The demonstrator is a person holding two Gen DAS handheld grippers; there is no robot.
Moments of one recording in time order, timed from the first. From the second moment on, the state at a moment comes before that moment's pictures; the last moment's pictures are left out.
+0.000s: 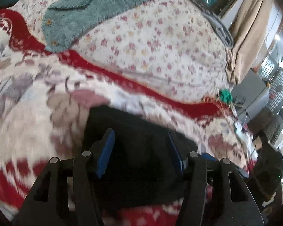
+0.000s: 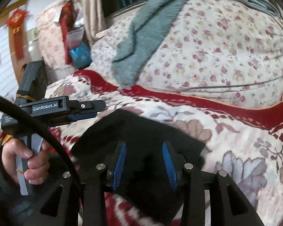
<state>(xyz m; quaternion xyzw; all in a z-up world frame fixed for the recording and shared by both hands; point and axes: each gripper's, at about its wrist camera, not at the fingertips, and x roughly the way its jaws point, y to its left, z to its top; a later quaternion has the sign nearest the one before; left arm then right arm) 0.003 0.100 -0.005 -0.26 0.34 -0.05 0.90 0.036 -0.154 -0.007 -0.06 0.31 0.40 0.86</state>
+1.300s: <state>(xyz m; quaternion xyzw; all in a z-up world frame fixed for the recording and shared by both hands) -0.012 0.085 0.005 -0.21 0.31 -0.03 0.93 0.089 -0.211 -0.044 0.21 0.47 0.36 0.78</state>
